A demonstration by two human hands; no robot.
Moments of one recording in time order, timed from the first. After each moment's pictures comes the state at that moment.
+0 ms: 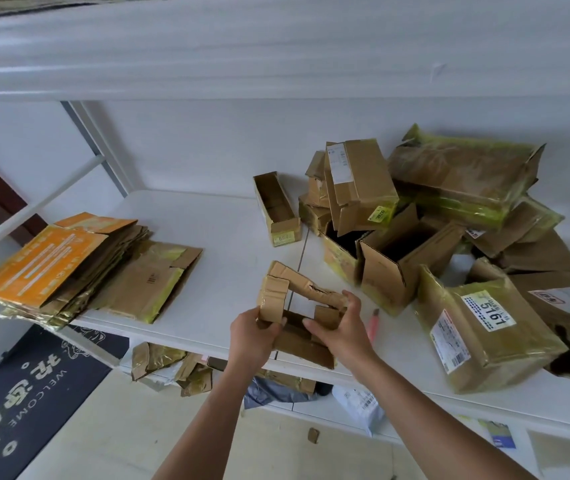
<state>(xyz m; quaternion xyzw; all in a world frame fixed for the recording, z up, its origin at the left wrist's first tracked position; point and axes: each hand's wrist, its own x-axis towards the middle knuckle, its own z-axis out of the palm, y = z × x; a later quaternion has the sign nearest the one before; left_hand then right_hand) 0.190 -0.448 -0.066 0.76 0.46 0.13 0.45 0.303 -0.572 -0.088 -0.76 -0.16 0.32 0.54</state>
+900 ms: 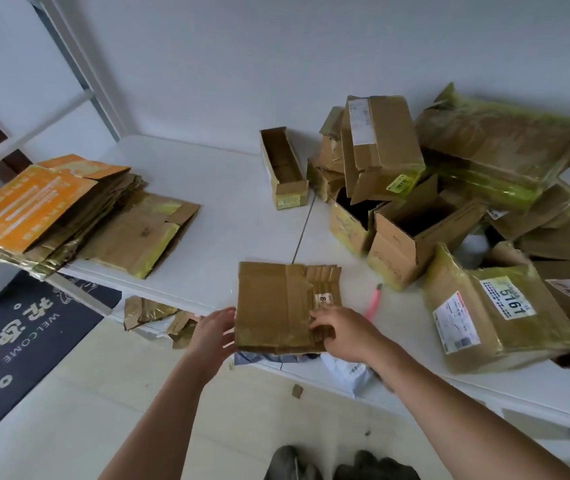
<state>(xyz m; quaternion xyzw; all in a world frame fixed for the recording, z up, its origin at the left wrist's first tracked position) 0.131 -0.417 -0.122 0.42 0.54 0.11 0.72 0.321 -0.582 -0.121 -0.80 -0.48 0.34 0.11</state>
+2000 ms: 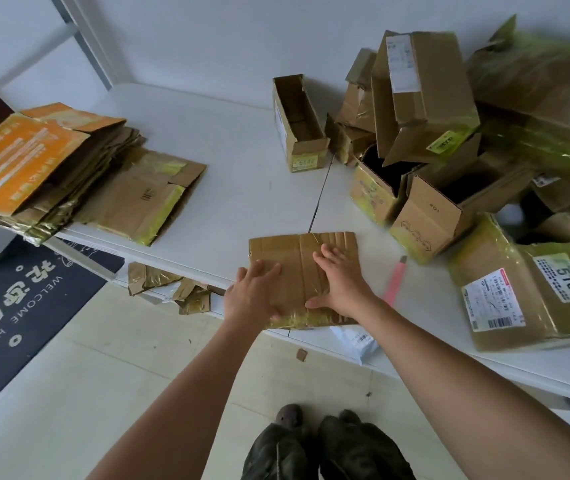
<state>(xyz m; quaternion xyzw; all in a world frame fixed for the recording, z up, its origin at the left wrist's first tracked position) 0.164 -0.413 -0.137 0.89 0.37 -0.18 0.19 0.318 -0.521 -0.158 -0.84 -0.45 0.28 0.09</state>
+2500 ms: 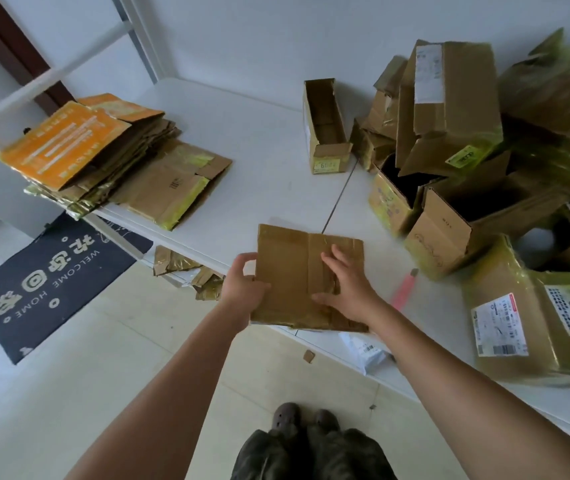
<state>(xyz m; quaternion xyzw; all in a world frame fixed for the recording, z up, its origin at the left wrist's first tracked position) 0.156 -0.425 -0.108 0.51 0.58 0.11 0.62 0.327 -0.538 -0.155 -0.80 -0.46 0.32 0.22</state>
